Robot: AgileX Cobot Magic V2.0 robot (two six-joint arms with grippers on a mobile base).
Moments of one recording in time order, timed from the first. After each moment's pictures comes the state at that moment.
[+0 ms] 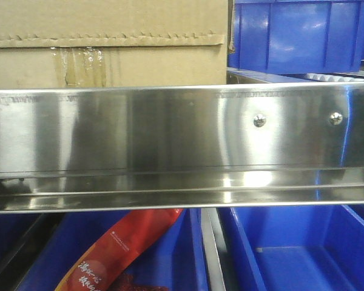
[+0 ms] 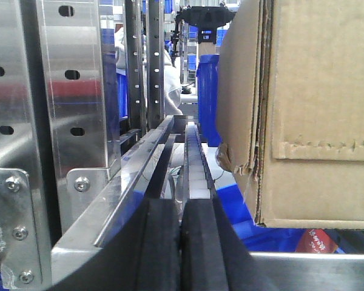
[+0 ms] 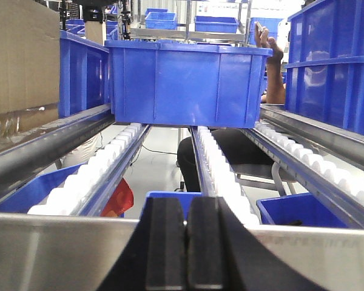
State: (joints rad) left arm 0.07 0.00 0.00 0.00 0.00 0.03; right arm 0.07 0.00 0.00 0.09 0.04 -0.11
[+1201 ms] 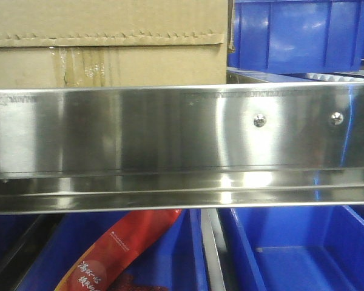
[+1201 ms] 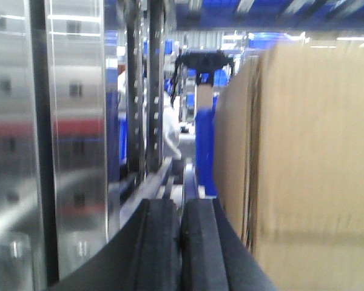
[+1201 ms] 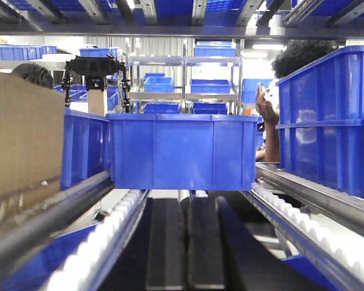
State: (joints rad) left arm 0.07 0.00 -0.16 0.00 0.03 0.03; right arm 0.07 0.00 -0.09 0.13 -0.03 -0.11
